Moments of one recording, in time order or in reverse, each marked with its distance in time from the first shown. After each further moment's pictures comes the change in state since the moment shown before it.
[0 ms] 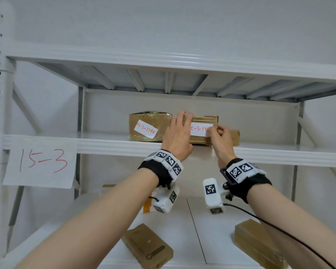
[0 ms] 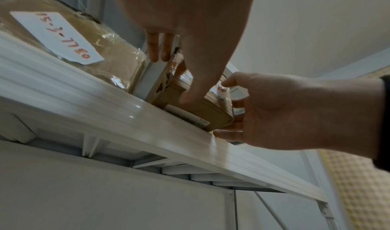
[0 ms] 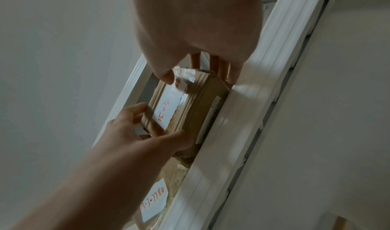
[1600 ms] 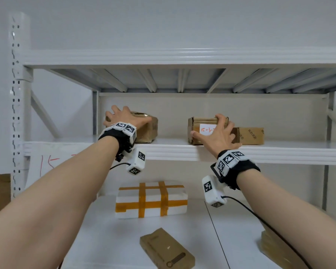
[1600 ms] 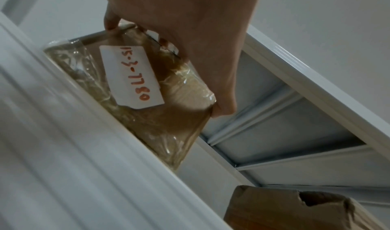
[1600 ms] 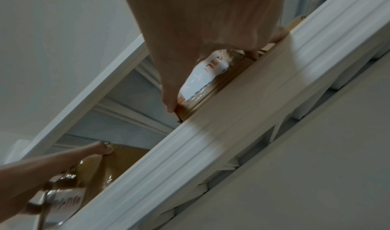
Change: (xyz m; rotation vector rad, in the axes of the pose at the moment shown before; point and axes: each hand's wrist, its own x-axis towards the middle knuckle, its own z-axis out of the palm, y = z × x) left_hand 0.034 -0.185 -0.052 0.102 -0.178 -0.803; right_hand 0.006 0.002 0.062 -0.716 -0.047 -0.065
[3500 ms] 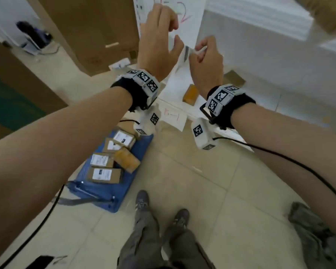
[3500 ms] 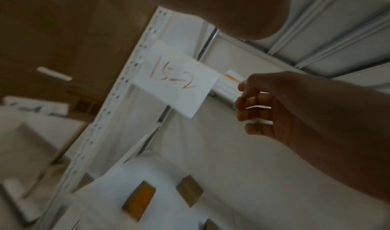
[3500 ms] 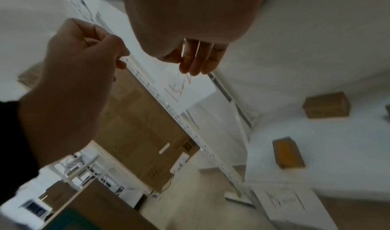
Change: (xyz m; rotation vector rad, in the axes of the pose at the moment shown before) left_hand -0.386 -0.415 0.118 -0.079 0.145 0.247; right_hand -0.512 0.075 0.271 0.384 -0.720 -0.077
